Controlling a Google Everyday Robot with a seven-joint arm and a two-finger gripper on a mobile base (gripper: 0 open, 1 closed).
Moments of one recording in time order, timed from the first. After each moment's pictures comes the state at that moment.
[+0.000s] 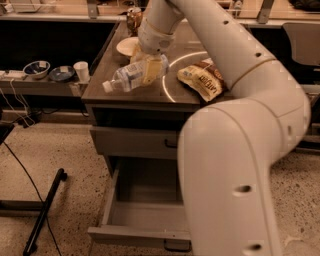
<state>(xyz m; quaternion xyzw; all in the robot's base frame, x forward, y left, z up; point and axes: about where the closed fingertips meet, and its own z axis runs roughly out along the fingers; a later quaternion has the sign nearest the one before) 0.702 0.042 0.872 -0.85 0.49 0.09 0.20</state>
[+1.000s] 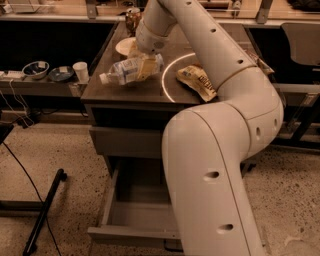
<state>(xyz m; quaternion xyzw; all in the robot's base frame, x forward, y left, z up) 0.746 0.058 0.859 -0.83 0.51 0.08 0.23</state>
